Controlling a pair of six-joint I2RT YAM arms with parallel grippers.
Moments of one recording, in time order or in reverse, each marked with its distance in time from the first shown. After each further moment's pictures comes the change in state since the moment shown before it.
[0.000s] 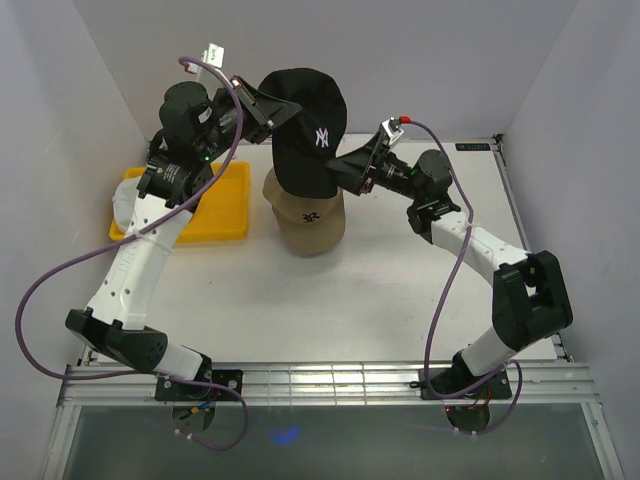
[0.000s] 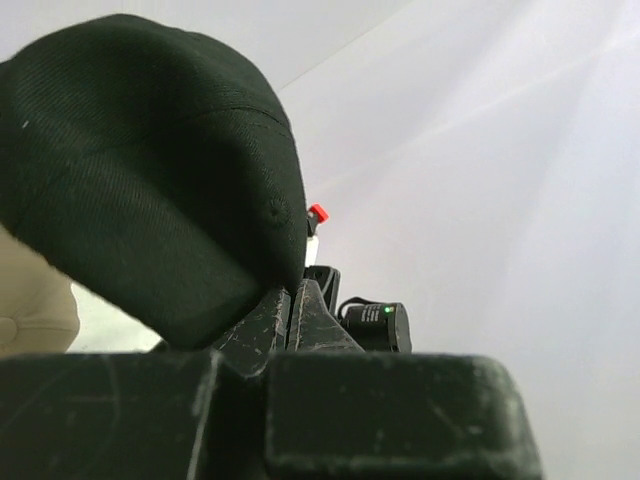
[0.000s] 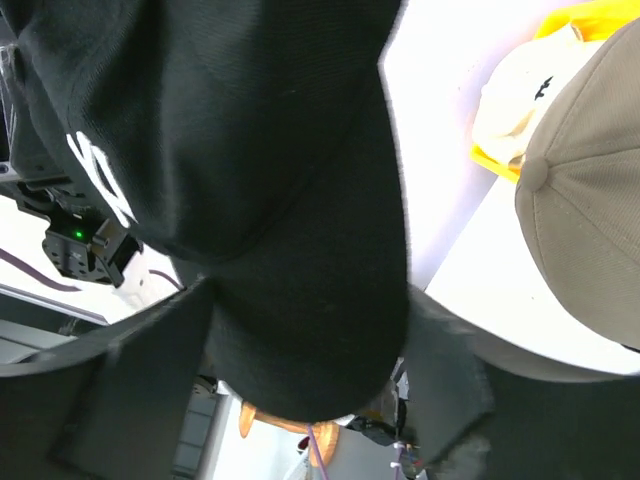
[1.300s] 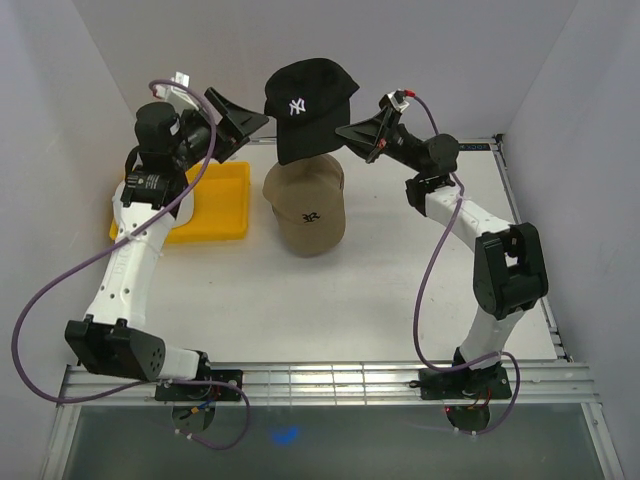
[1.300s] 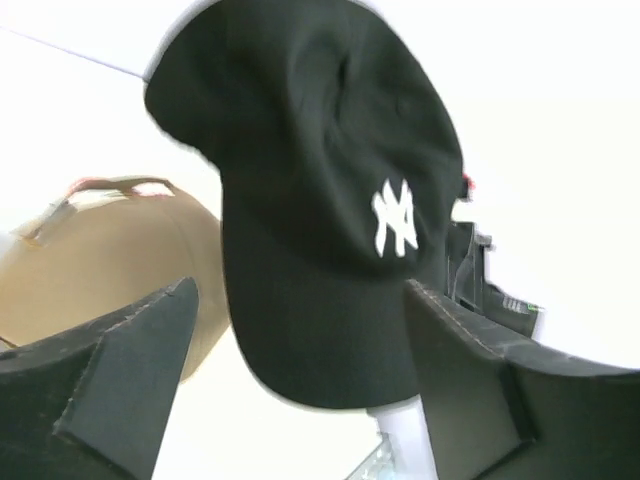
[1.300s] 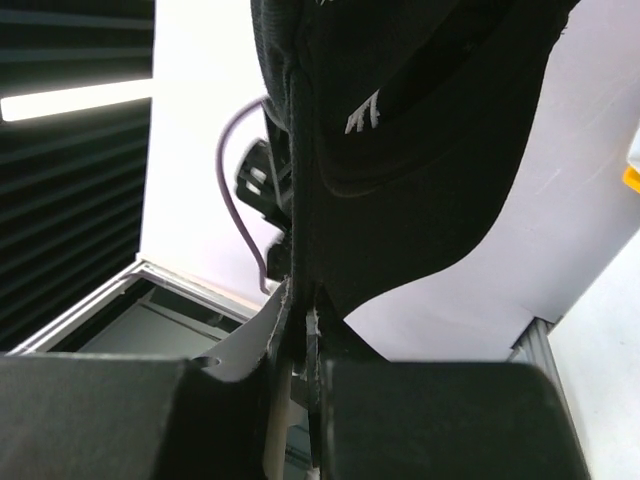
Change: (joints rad) left arm 0.260 -0.024 -0.180 0.010 0.133 0.095; right arm -0.084 0.202 0.220 0.328 -0.082 0.486
